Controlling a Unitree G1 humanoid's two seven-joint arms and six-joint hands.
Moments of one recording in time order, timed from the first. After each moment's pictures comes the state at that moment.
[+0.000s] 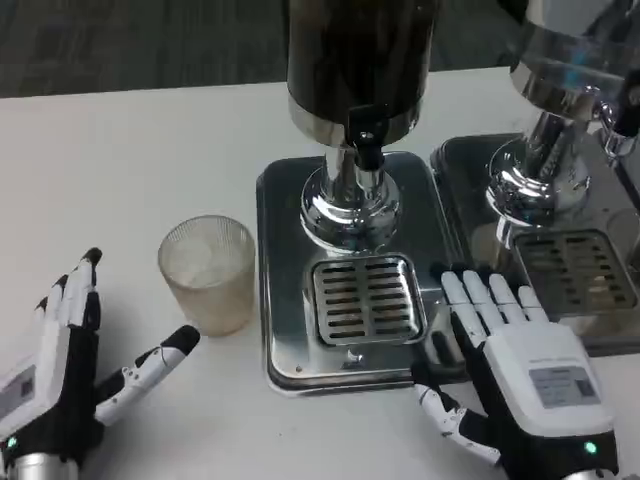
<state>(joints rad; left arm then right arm) 0.08 0.38 -0.06 0.50 0.55 -0.34 0.48 0.26 -0.35 0.39 -0.09 -1.04 0.05 -0.37</state>
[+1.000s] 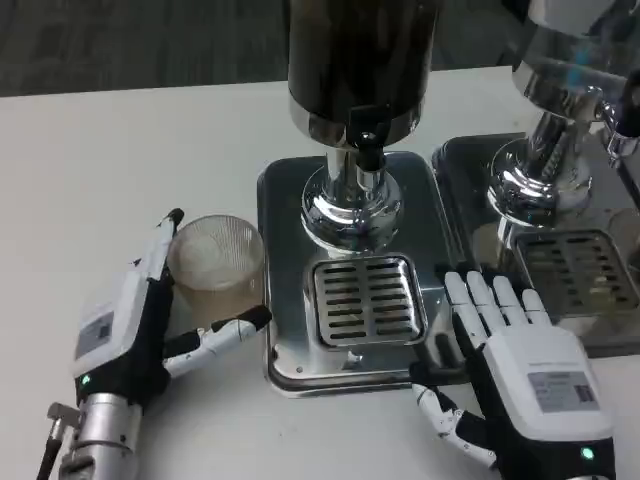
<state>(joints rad) -0.29 0.35 -0.25 1.03 0.58 -0.57 0.63 0.29 -0.32 0.41 -0.12 -1.06 0.10 -0.36</state>
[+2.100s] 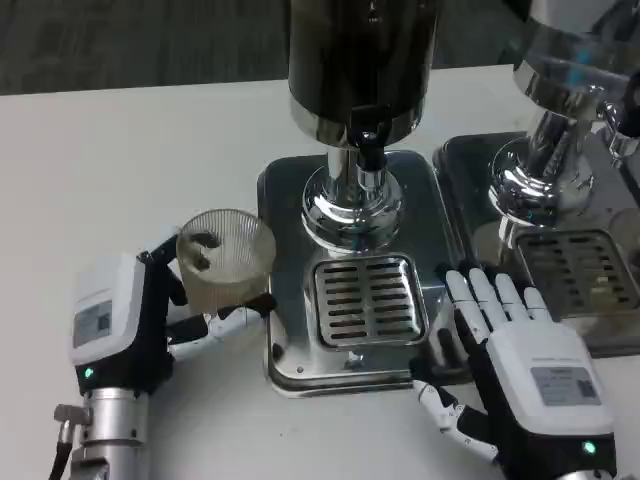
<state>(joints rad) -0.35 0.34 -0.34 1.10 0.67 -0.62 0.97 0.28 -0.32 0.40 -0.12 -1.03 0.10 -0.35</state>
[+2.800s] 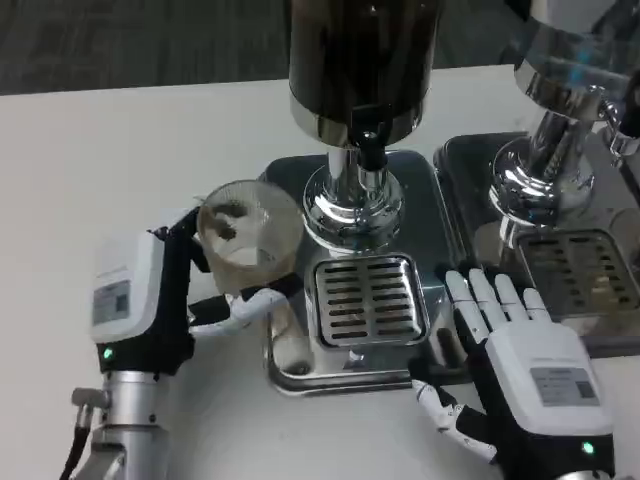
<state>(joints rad) -0.36 0.32 -0.37 0.99 0.71 -0.65 0.99 0.28 -0.31 0.40 -0.12 -1.03 0.11 -0.35</state>
